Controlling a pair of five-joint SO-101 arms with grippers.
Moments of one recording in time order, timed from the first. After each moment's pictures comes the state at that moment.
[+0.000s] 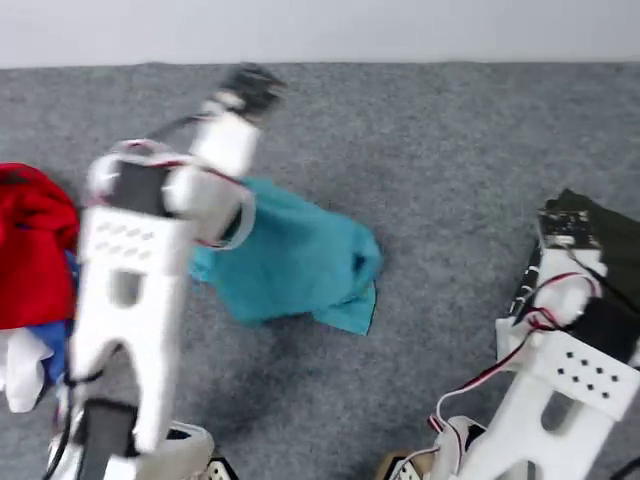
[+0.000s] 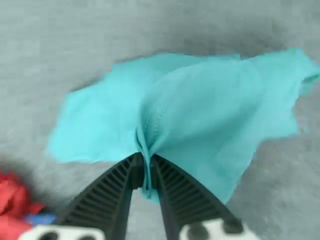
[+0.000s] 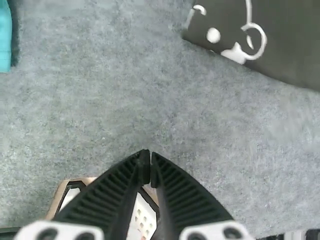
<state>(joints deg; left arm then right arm) 5.5 -11.9 -10.7 99.0 -12.2 26.0 -45.6 33.0 100.6 26.2</state>
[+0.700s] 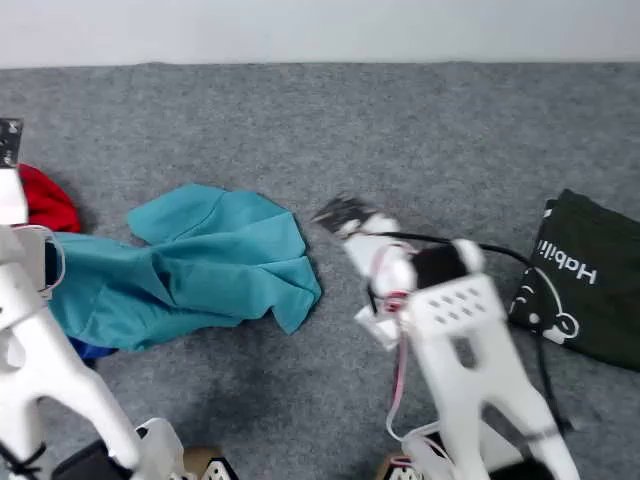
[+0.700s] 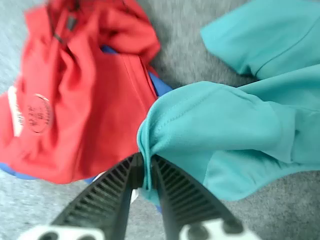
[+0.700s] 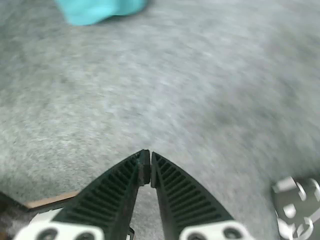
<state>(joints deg) -37.6 -22.0 4.4 97.1 -19.9 -23.2 -27.7 32.4 86.9 26.2</state>
